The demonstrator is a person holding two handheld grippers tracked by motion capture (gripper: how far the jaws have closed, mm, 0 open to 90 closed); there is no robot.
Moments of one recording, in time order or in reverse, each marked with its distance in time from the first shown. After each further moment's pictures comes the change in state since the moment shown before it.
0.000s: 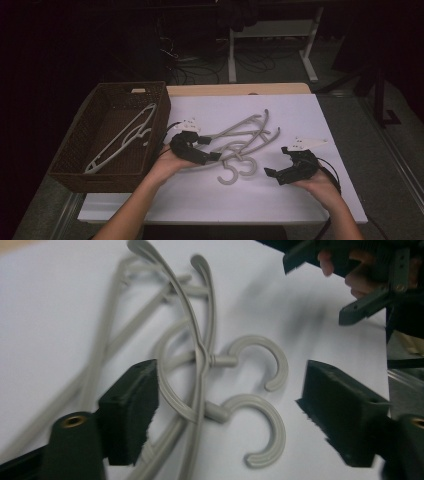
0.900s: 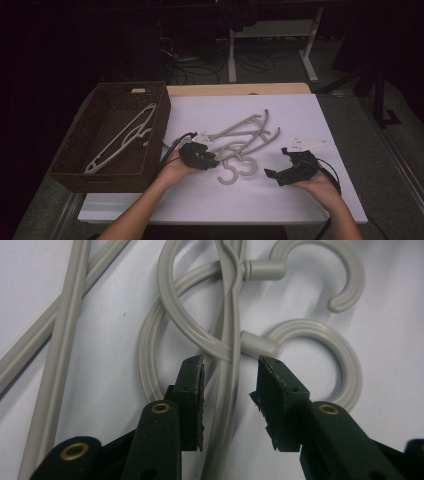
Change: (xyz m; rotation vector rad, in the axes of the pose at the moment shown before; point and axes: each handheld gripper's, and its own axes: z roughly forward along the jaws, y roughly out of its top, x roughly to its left) left arm 0.008 -0.025 0.041 0.218 0.093 0.096; right arm 0.001 -0.002 0.001 0.010 -0.004 -0.005
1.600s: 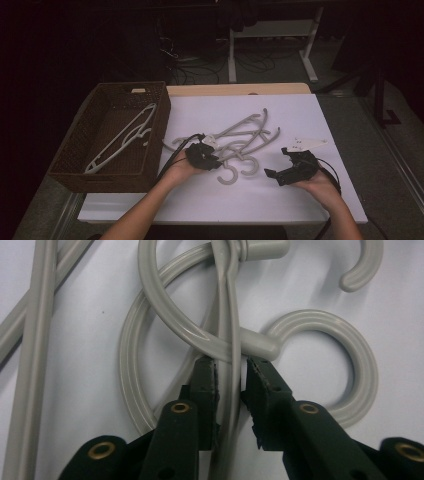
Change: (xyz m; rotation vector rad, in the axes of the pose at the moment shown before) left arm -0.005 0.009 0.014 0.079 0.012 0.041; right arm 0.000 0.000 0.000 0.002 0.001 0.004
